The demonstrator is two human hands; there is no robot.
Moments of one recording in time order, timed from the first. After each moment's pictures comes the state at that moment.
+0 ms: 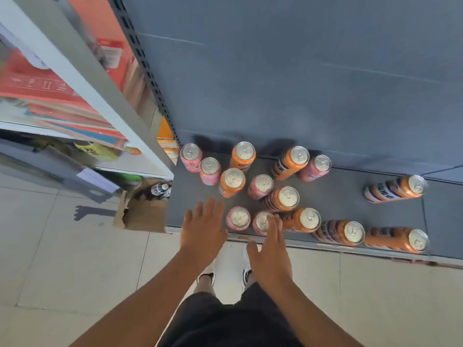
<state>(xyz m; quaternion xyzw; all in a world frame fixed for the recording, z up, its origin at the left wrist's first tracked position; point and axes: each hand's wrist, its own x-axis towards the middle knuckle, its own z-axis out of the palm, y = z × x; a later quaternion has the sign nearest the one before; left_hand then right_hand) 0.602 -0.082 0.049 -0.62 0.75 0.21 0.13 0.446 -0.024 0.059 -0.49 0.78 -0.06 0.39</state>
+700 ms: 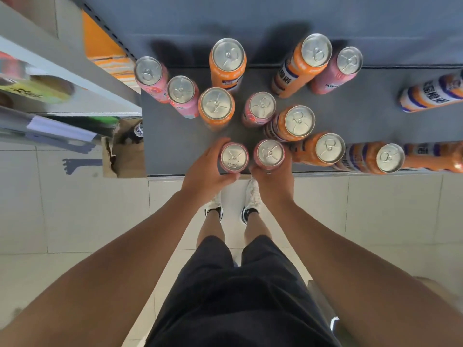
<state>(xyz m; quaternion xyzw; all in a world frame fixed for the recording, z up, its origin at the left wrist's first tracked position) 0.588 -0.089 -0.055 -0.59 0.62 0.50 -0.06 0.428 -0.048 -0.045 -0.24 0.83 -0.23 0.45</state>
